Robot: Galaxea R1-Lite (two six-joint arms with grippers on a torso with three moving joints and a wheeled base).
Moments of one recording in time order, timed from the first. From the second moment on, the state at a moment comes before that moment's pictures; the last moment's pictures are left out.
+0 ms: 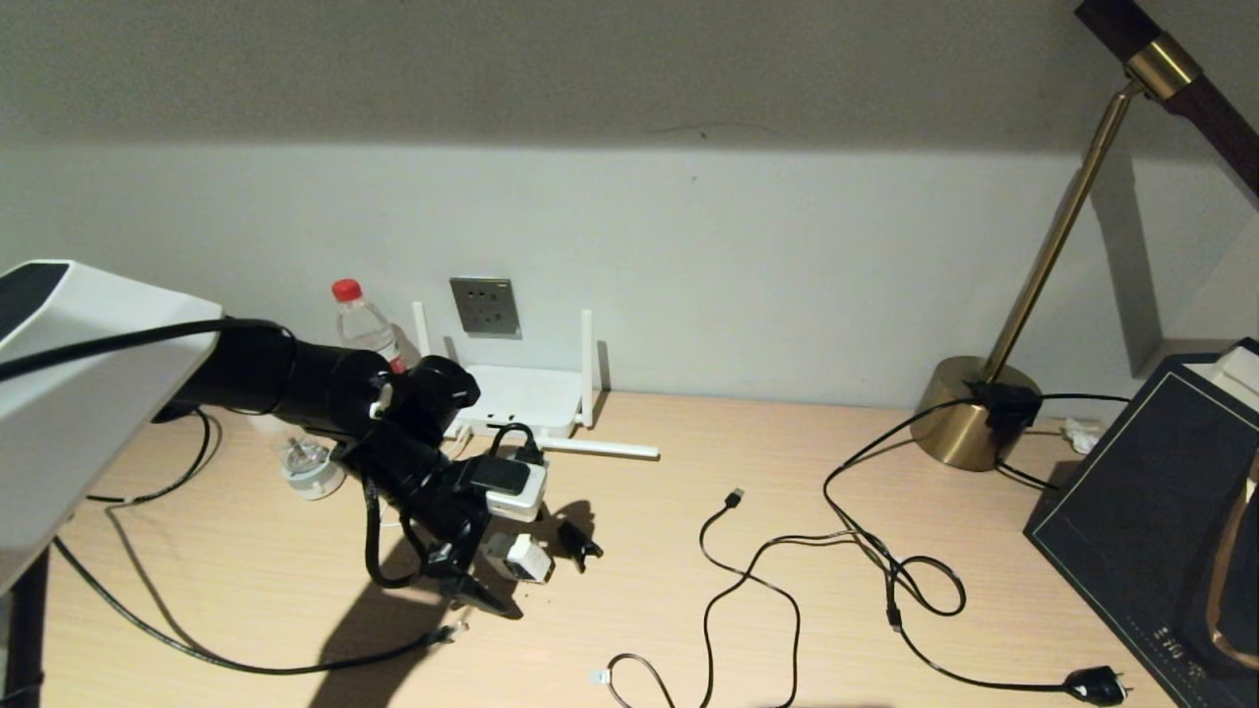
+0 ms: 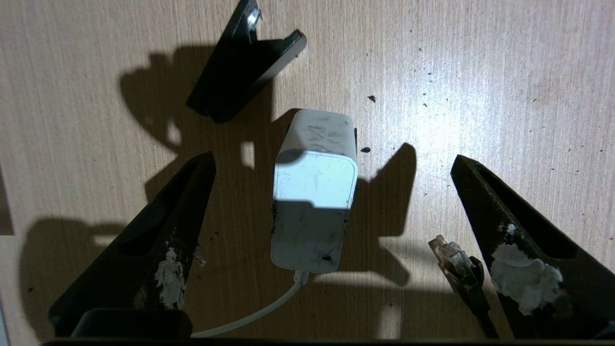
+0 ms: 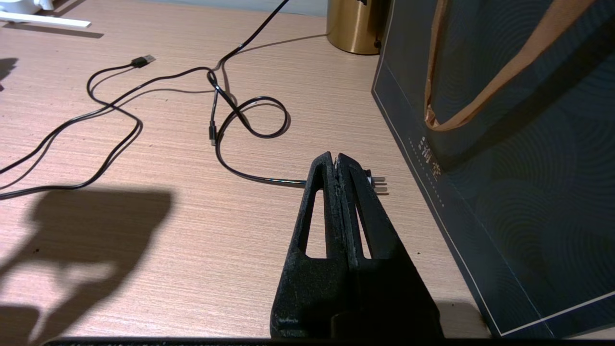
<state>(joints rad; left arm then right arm) -0.26 2.15 -1.47 0.60 -0.46 1.47 0.00 0.00 -0.04 0.11 0.00 -0.02</state>
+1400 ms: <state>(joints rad) -0.23 2.20 -1.47 0.54 -0.51 1.46 0.00 0.00 -0.04 0.11 0.00 -0.01</state>
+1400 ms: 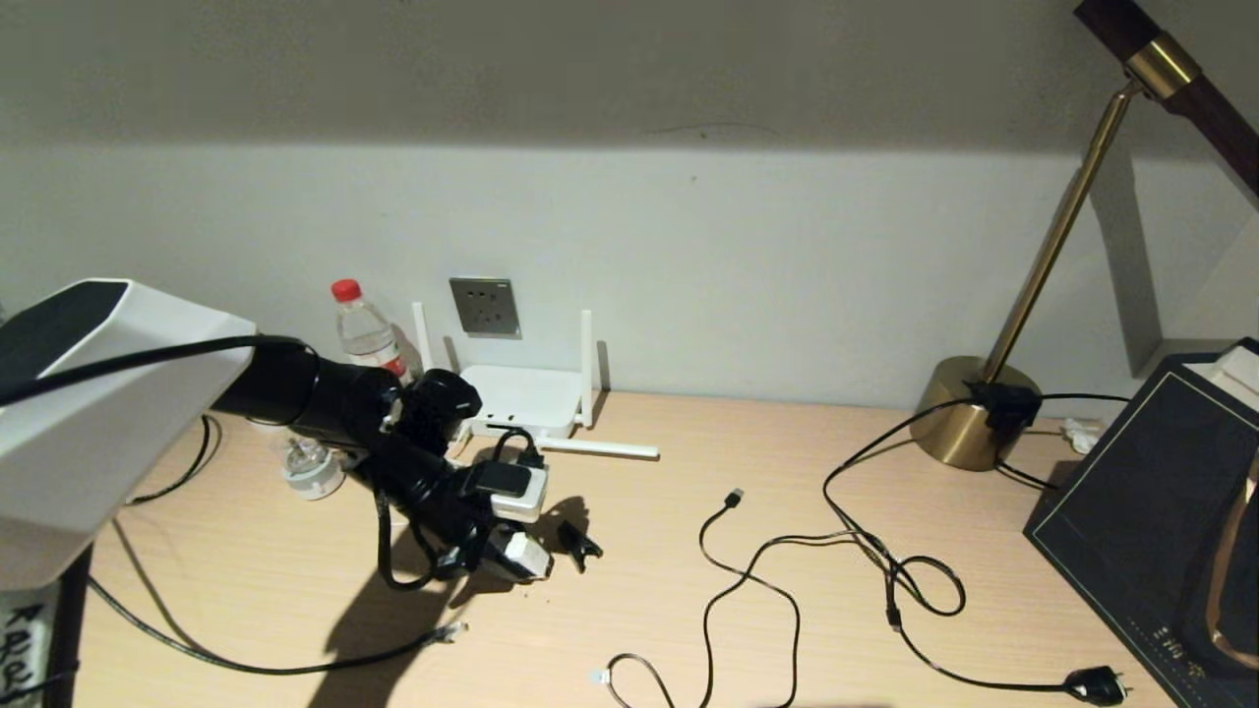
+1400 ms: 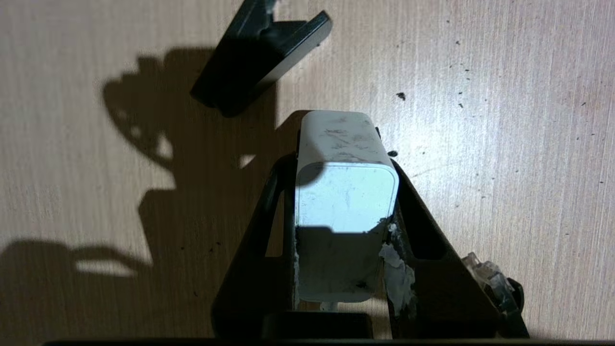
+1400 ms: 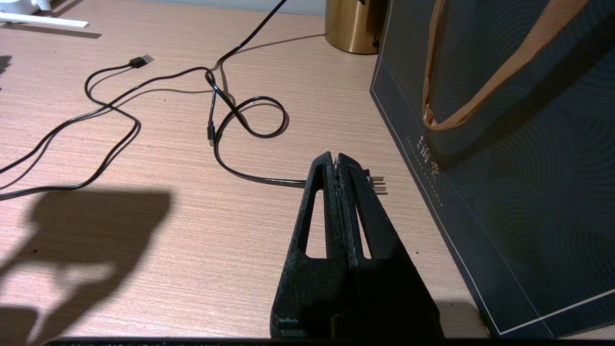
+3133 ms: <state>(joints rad) 0.01 1.64 -0.91 -0.30 -0.45 -0.06 0.00 0.00 -0.04 0.11 0.00 -0.01</state>
